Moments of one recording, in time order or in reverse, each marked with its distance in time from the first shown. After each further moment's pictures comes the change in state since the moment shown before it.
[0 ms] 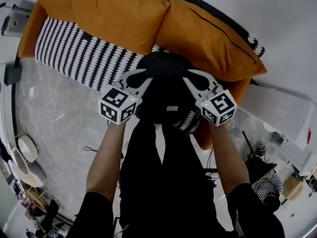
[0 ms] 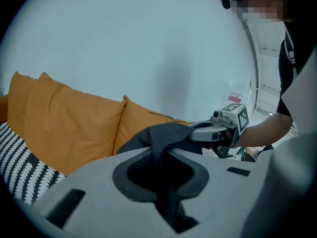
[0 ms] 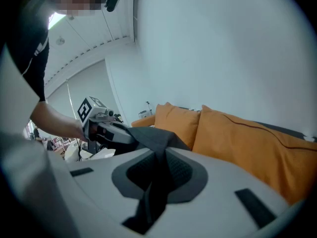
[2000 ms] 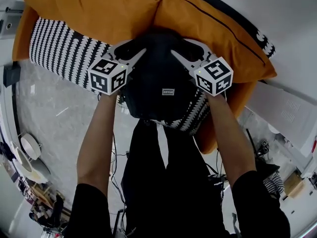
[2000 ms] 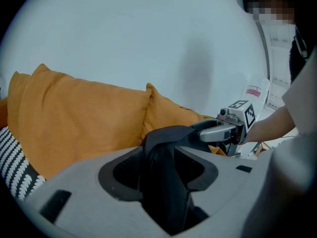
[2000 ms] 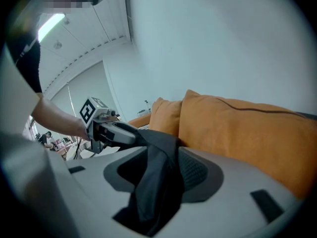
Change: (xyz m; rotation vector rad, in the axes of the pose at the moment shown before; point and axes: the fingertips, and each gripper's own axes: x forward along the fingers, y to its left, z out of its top) left arm 0.078 0.112 0.001 -0.003 0.035 0.103; right arm 0.087 -0.093 -0.017 0.018 0.006 0.053
